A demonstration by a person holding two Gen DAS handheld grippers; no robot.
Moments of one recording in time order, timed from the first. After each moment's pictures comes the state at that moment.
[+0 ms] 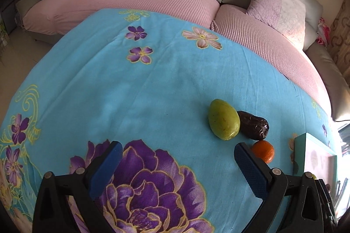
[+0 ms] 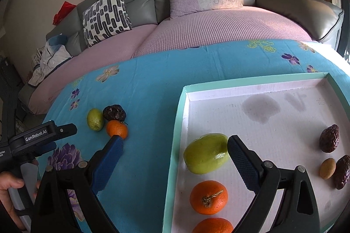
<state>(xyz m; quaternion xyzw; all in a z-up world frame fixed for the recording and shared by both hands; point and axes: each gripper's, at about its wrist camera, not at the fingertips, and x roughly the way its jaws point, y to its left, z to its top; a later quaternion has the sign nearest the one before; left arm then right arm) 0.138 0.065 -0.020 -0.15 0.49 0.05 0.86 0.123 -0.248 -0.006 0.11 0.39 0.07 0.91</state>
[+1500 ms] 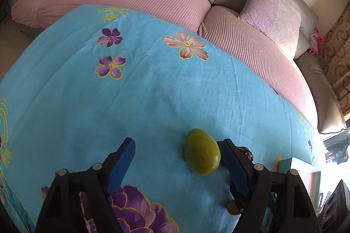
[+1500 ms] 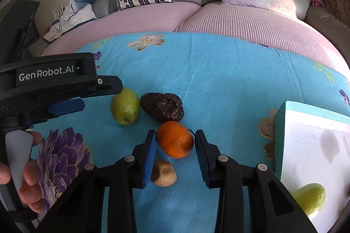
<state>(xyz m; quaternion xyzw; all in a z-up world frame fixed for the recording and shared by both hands) 0.185 0.061 -0.024 -0.20 0.49 0.00 0.85 0.178 -0.144 -0.038 0.00 0.42 0.16 0.89</state>
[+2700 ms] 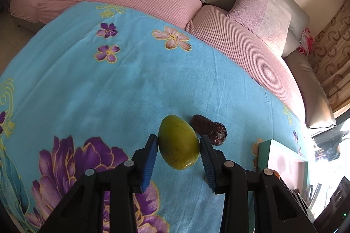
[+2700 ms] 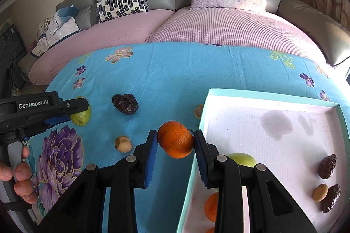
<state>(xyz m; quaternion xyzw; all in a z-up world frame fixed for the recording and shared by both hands) 0.144 0.045 -0.003 -0.22 0.49 -0.02 0.85 0.135 -0.221 -0.002 0.03 0.42 0.10 0.90</state>
